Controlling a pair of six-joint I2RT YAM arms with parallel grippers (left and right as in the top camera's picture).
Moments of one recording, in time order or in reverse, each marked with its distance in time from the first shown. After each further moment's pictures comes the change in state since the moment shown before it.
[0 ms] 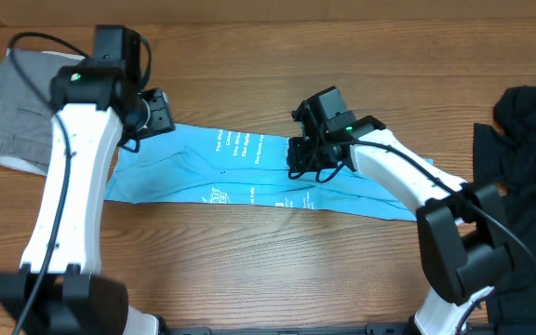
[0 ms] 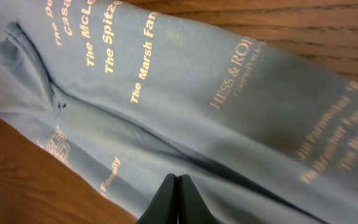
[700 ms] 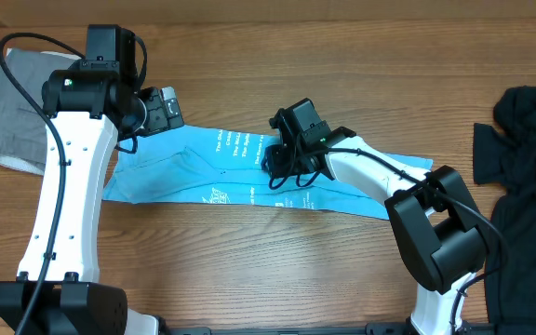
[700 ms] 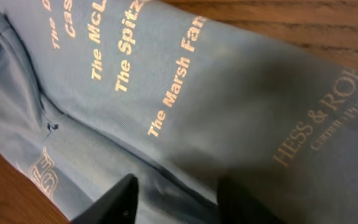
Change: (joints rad) left arm 0.000 -0.028 0.004 0.000 0.001 -0.006; right arm 0.086 0.099 -0.002 0.166 0.049 0.015
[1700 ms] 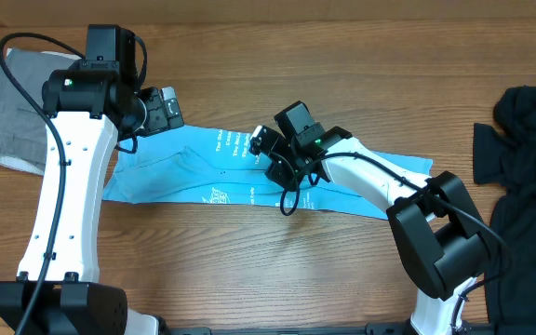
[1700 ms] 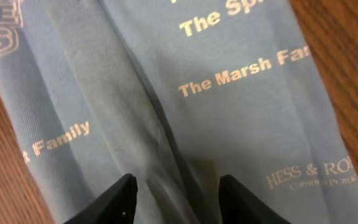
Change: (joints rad) left arm 0.000 0.000 0.000 0.000 0.000 0.000; right arm 0.042 -0.026 0.021 -0.122 0.101 -0.802
